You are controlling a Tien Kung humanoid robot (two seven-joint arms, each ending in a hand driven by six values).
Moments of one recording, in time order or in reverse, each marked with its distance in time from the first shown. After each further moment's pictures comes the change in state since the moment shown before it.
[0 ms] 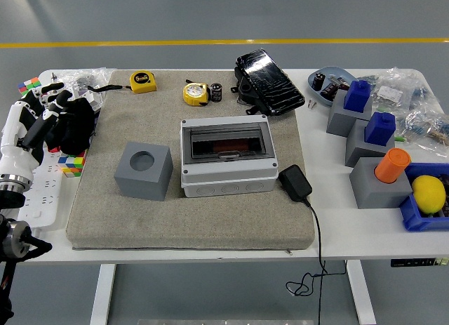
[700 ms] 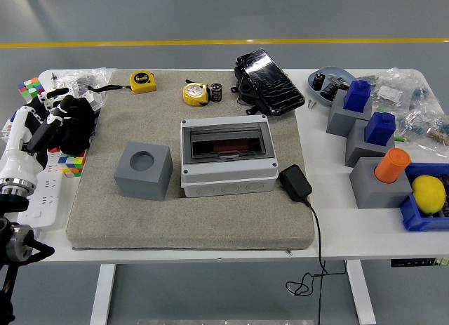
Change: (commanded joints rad) left arm 0.006 0.002 0.024 0.006 0.003 0.001 -0.001; right arm -0.016 0.005 0.008 0.000 -0.010 0.000 -0.003
